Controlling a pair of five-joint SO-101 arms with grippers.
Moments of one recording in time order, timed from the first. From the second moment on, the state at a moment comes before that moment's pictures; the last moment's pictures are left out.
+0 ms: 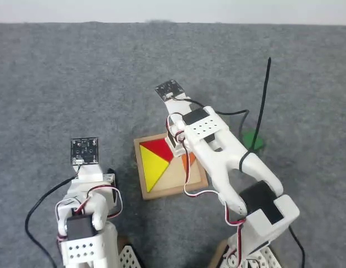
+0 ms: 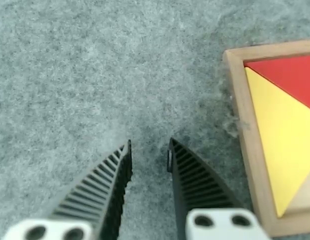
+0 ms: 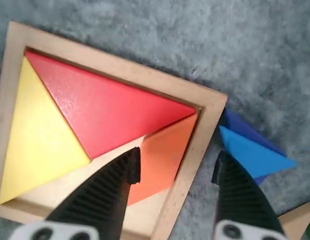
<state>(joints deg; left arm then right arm) -15.9 -102.9 96.8 72.0 1.3 -33.3 8.3 18.3 59.3 0.2</state>
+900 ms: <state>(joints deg) -15.9 -102.9 96.8 72.0 1.3 -11.6 -15.7 38.9 61.2 5.2</state>
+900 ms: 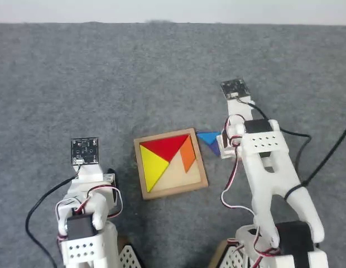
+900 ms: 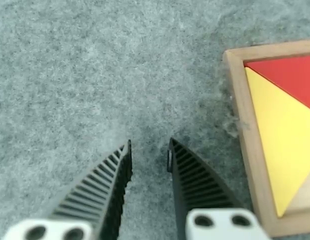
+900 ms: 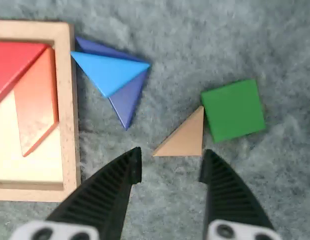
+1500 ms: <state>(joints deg) -15.9 -102.9 96.8 72.0 1.3 -5.0 -4.0 40.0 59.3 -2.9</state>
